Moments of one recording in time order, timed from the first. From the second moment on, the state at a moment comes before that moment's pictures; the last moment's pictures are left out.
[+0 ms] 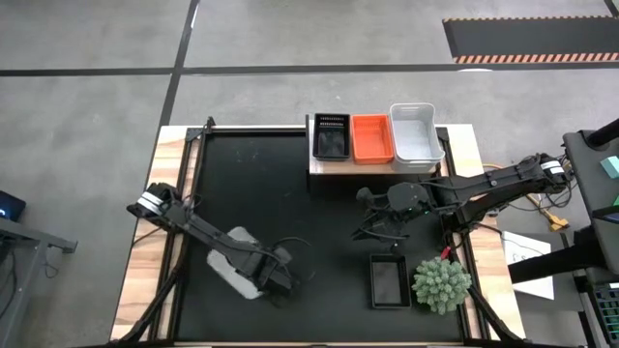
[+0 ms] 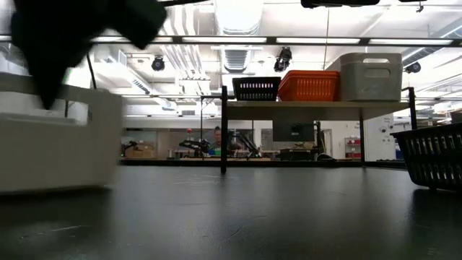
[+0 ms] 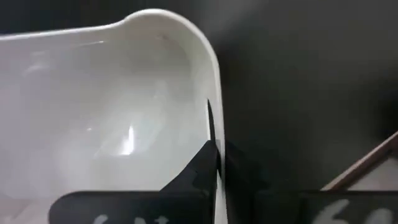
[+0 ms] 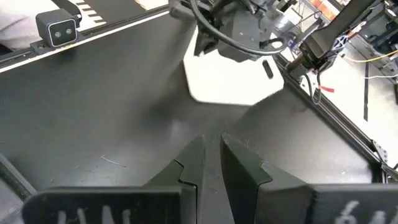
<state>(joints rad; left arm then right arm) -0.50 1.85 1.45 -1.00 0.06 -1.27 0.18 1.19 0.94 -0.31 -0.18 -0.63</state>
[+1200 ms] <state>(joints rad) -0.35 1.78 1.45 -0.80 -0.16 -0.50 0.18 1.21 0.87 -0.28 -0.18 -0.37</state>
